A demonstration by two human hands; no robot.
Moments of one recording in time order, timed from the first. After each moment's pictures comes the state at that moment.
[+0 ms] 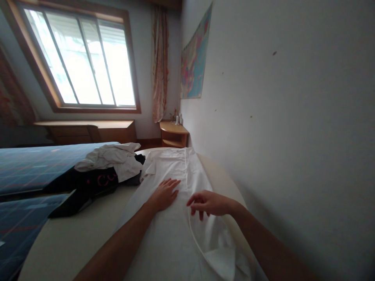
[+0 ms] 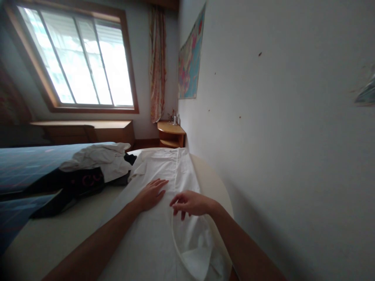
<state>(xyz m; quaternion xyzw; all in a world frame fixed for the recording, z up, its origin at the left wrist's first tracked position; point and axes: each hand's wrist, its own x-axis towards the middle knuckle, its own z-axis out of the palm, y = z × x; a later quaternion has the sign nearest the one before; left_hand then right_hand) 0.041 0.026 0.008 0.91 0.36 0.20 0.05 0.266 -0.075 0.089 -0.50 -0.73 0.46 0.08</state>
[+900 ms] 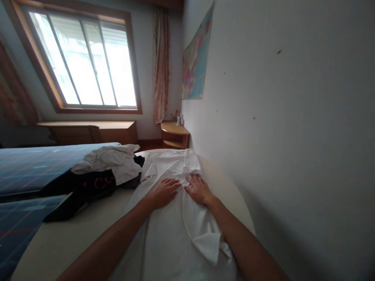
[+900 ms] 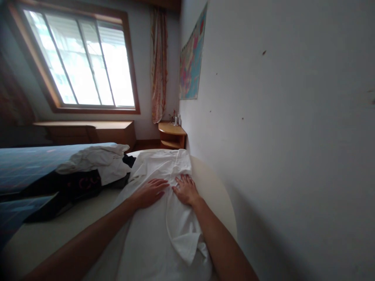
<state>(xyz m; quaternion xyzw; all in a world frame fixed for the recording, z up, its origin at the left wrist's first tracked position) 0.042 0.038 0.033 0.94 0.28 0.16 0.05 0.262 0.014 0.018 -0.67 -0.73 0.09 0.12</state>
